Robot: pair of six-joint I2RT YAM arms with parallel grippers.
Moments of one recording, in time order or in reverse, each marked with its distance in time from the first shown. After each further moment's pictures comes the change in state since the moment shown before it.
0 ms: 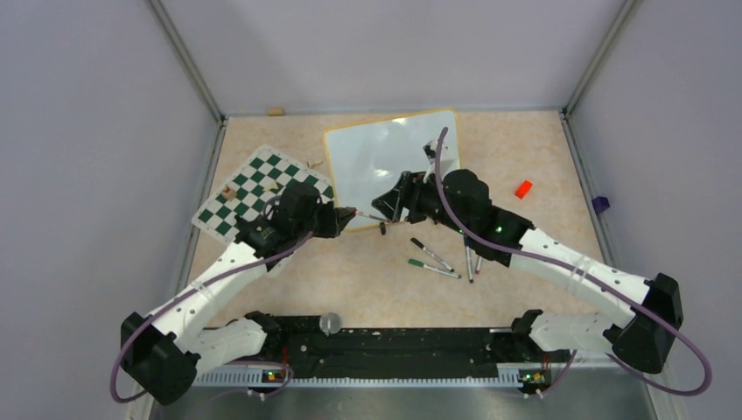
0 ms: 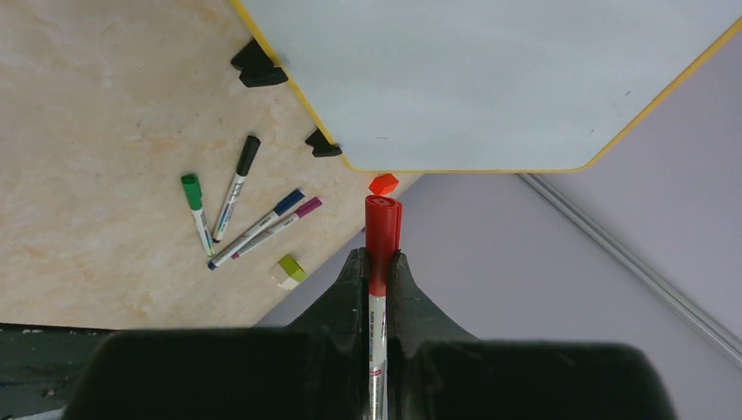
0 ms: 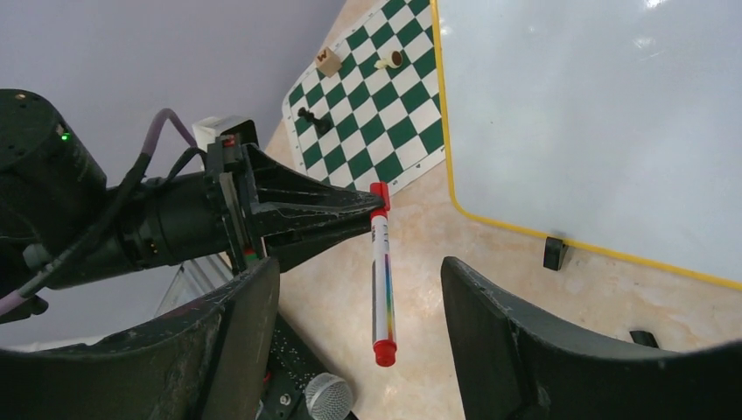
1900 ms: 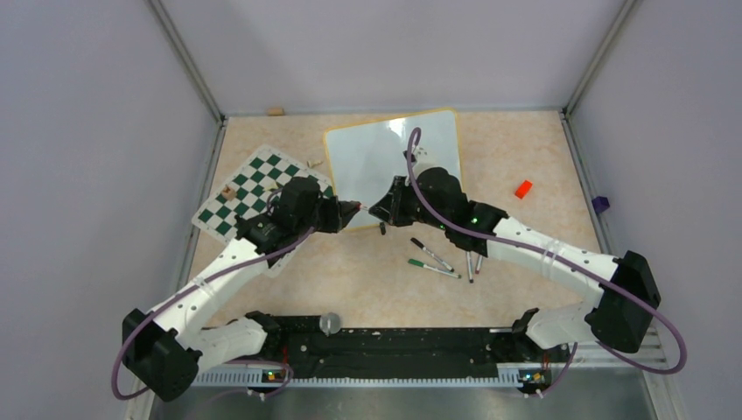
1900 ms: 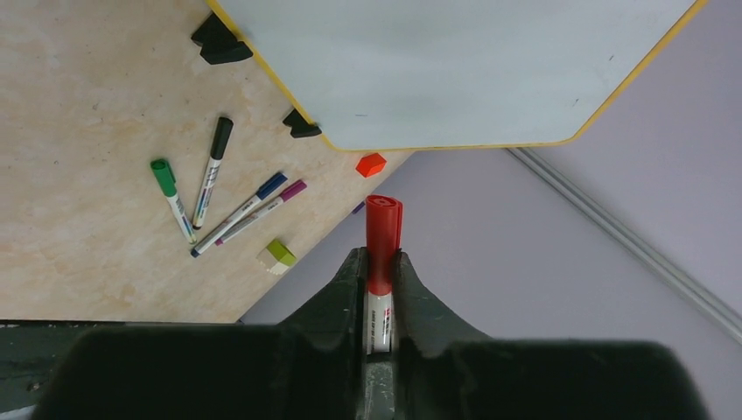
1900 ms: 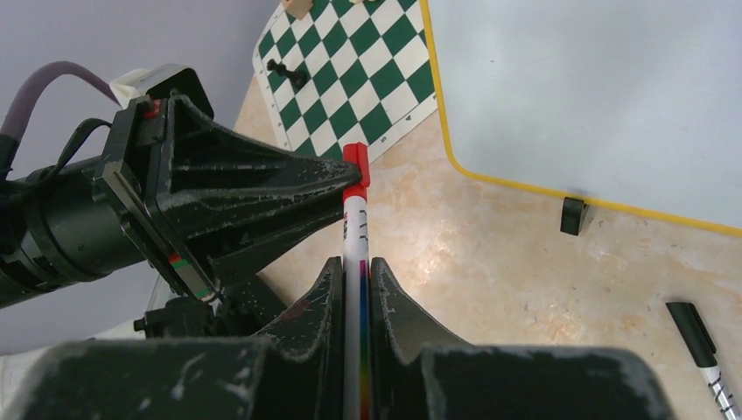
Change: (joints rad) left arm 0.000 0.032 0.042 0.043 0.042 0.011; right arm 0.011 0.164 0.051 -0.044 -0.027 0.070
